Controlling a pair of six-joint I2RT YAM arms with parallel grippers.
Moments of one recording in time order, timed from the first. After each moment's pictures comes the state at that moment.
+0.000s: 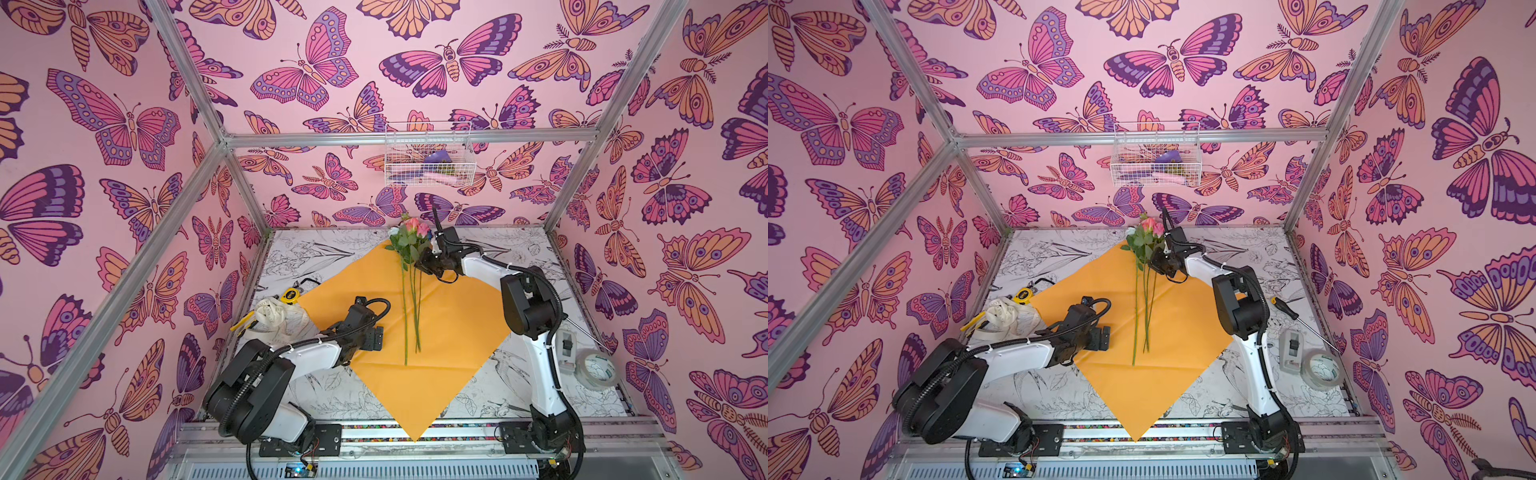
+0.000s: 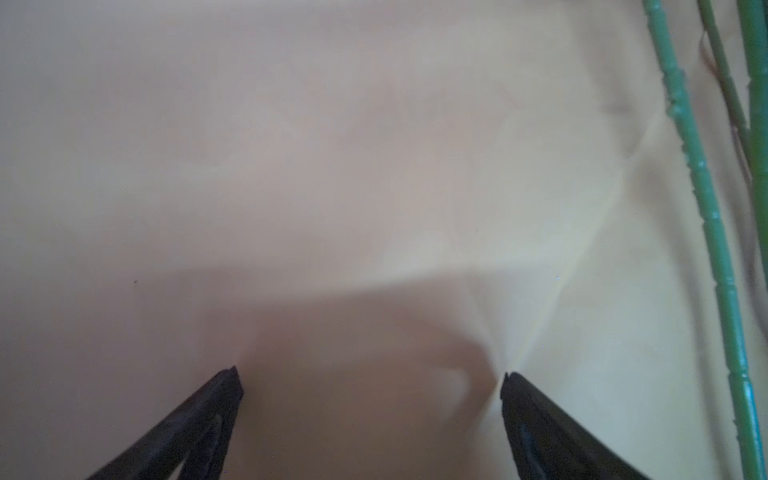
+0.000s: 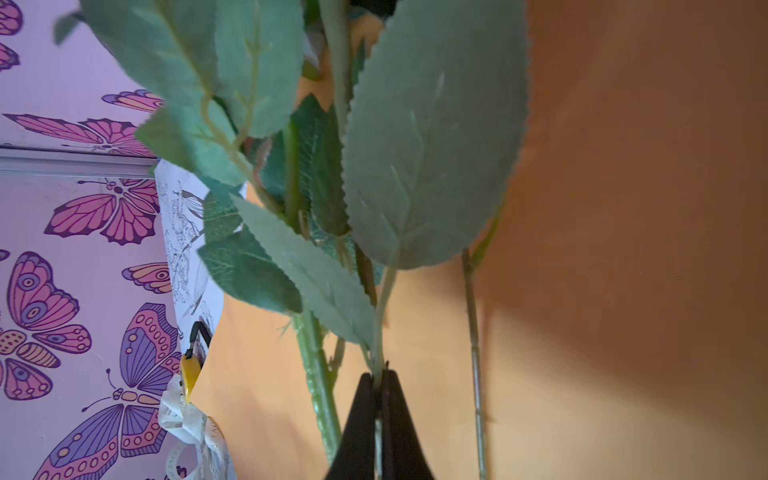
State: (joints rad) left arm -0.56 1.46 0.54 -0.04 -0.17 -0.37; right arm 0.41 2.31 1.75 -0.26 -0.35 0.87
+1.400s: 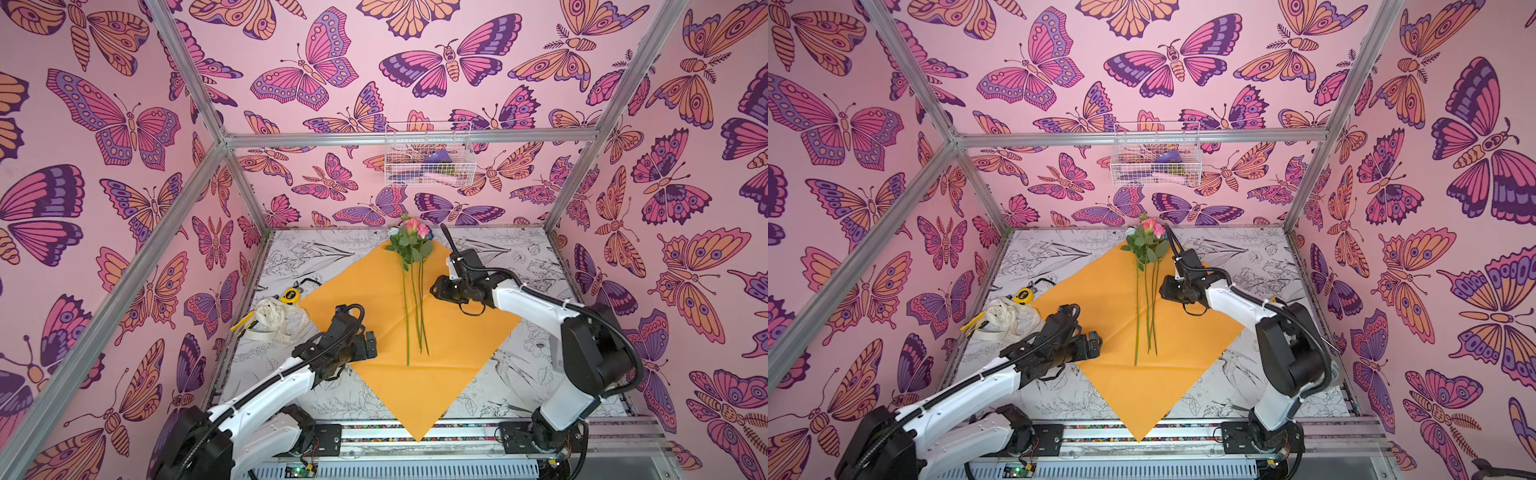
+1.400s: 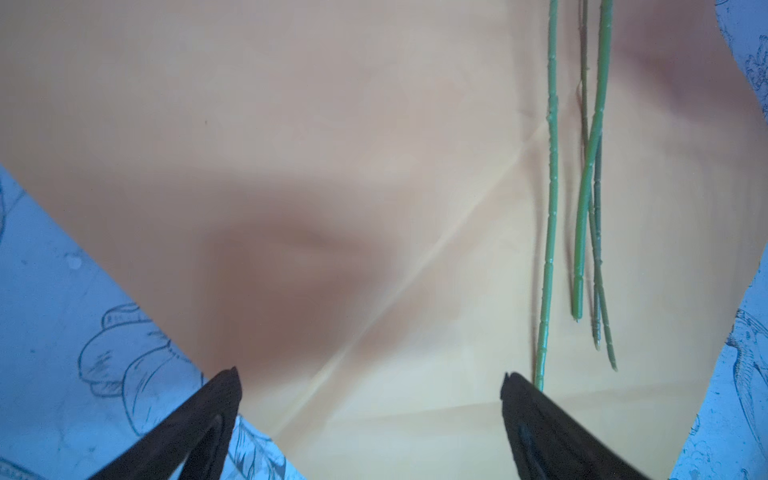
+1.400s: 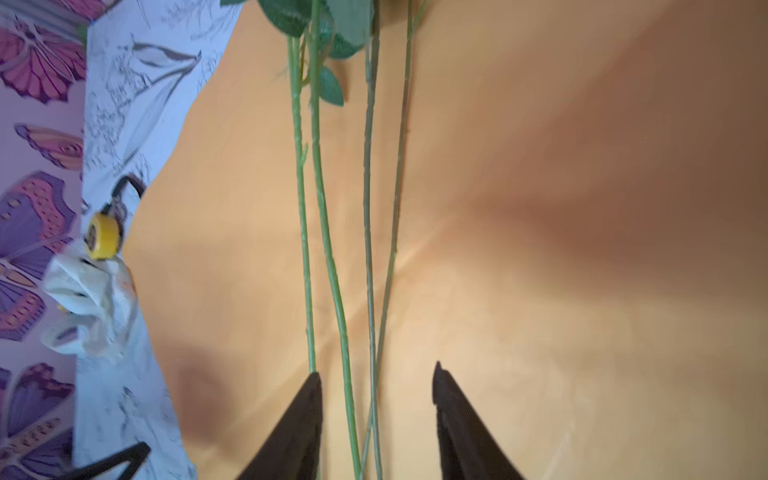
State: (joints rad) left arm -0.59 0.99 0.48 -0.43 -0.07 -0.70; right arm 0.54 1.64 1.11 -0.37 -0.10 0.60
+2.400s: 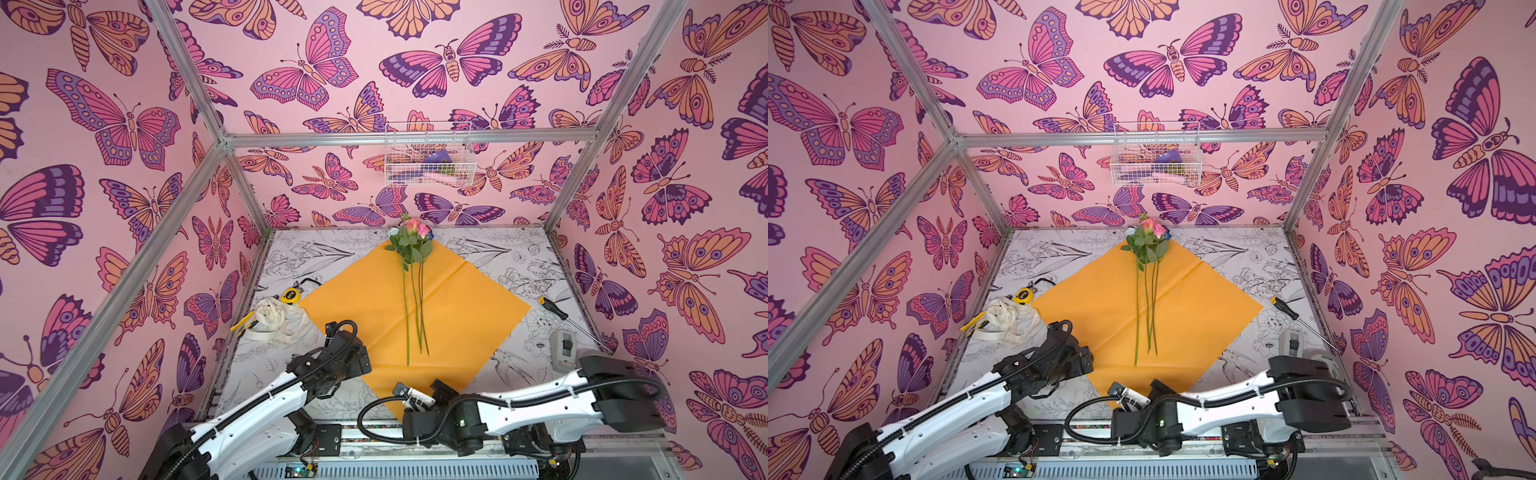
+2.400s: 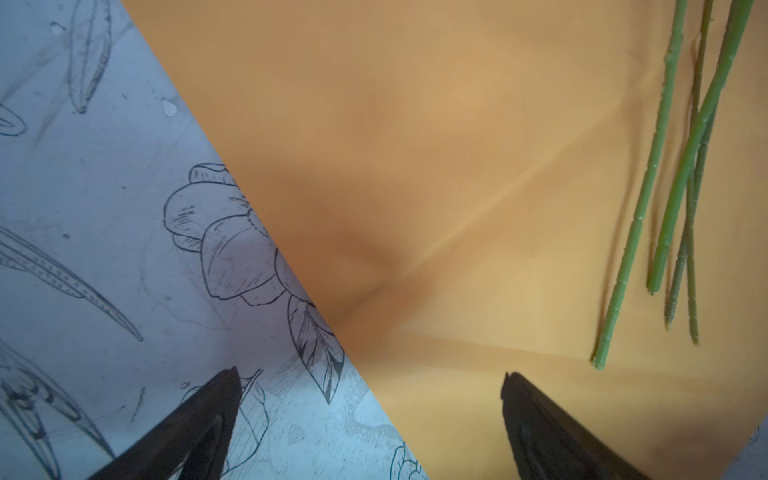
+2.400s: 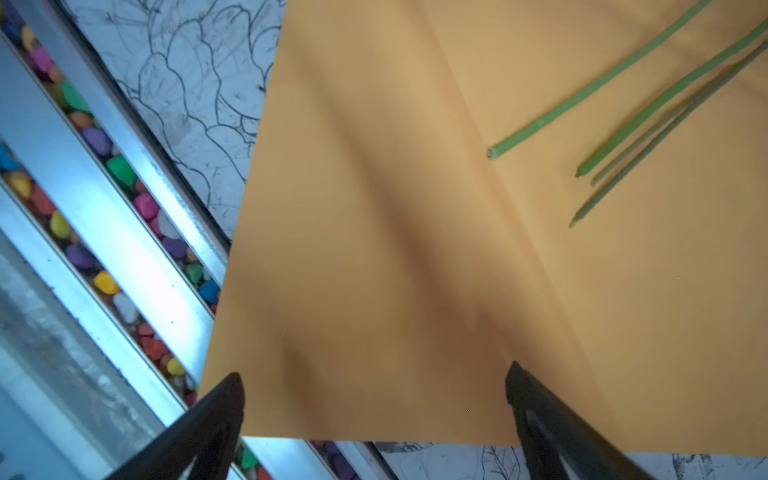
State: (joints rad) left arm -0.70 0.89 0.44 -0.61 -0.19 -0.90; right arm 1.65 1.58 0.90 -0.66 0.49 0.54
